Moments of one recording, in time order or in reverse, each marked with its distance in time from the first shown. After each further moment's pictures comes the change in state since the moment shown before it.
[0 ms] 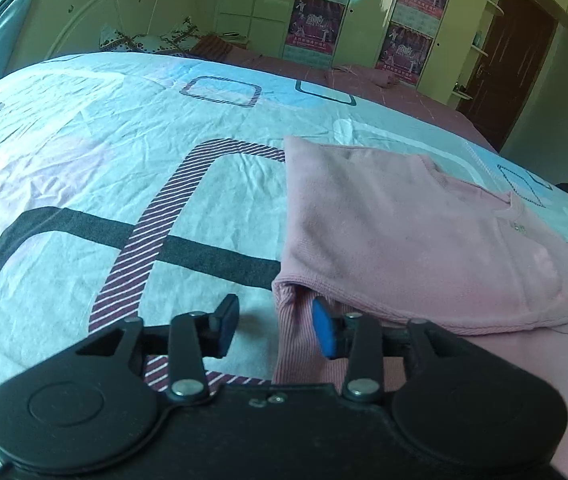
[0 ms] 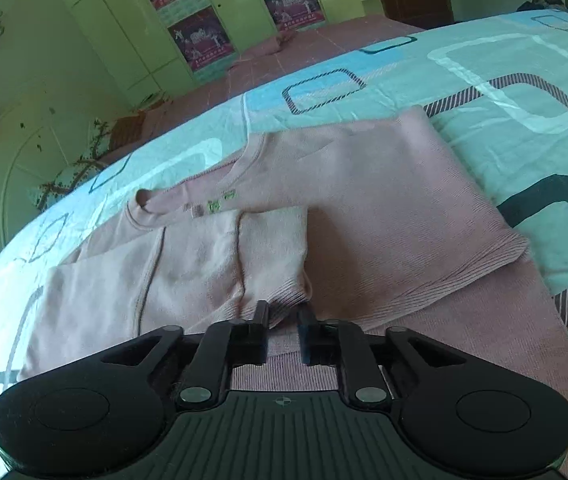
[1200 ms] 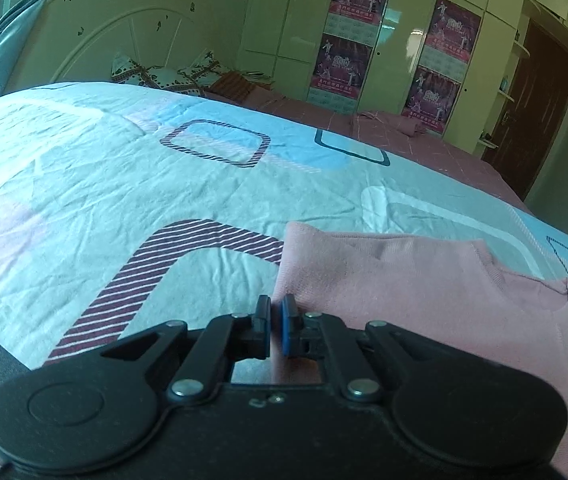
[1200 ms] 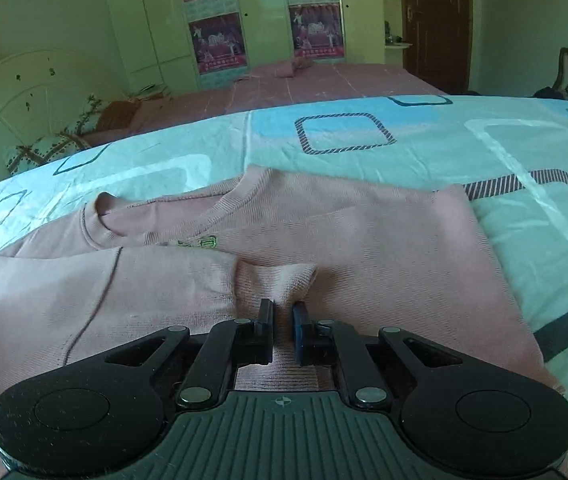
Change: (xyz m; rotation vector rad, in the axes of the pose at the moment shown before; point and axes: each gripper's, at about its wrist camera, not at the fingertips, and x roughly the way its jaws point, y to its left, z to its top) left arm 0.097 -0.019 0.059 -0.051 -0.136 0.081; right arm 0.069 0.022 0.026 -0.247 -0.070 -0.130
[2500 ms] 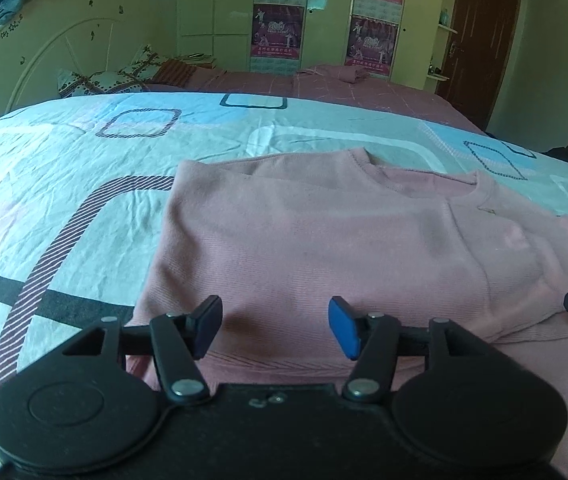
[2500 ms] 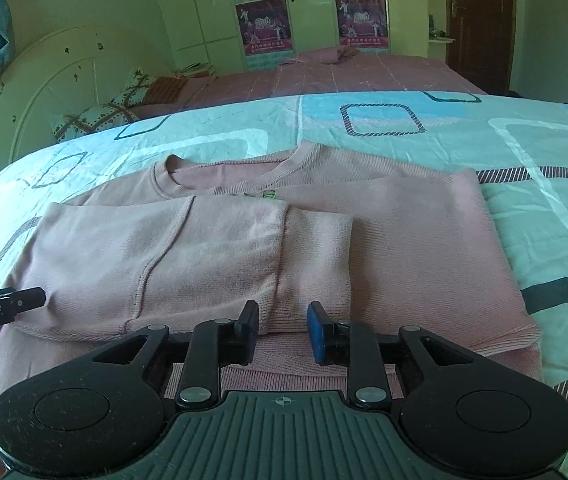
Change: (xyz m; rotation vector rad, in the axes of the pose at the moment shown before) left arm -0.081 -0.076 -0.052 0.214 0.090 -0.070; right arm -0.061 0.011 -0.025 -0.084 0.061 0.125
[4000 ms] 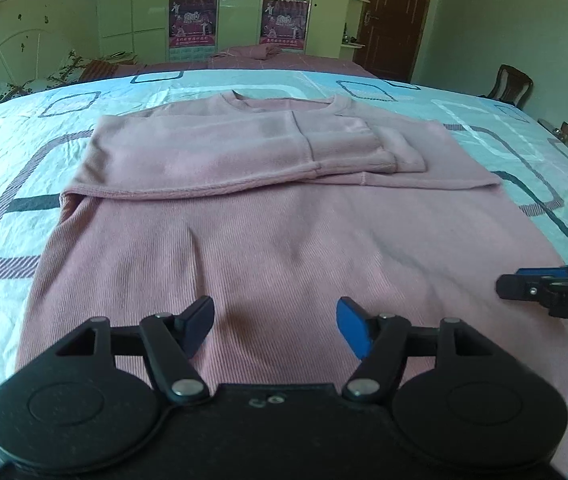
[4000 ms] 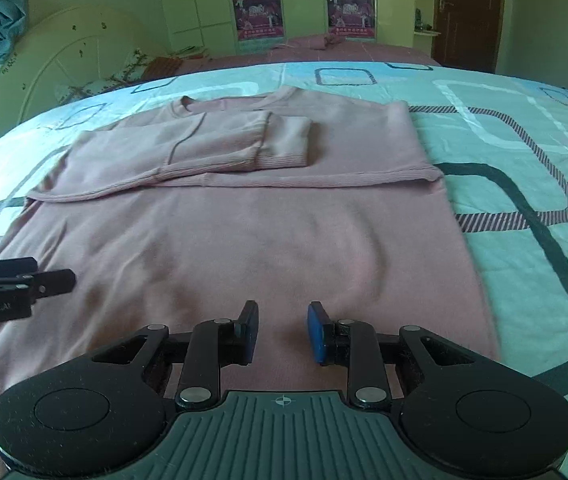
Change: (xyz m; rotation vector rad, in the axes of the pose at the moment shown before) left arm -0.096 -0.057 -0.103 0.152 0.051 -0.183; right arm -0.111 0.012 -0.116 -0.024 0.036 -0.050
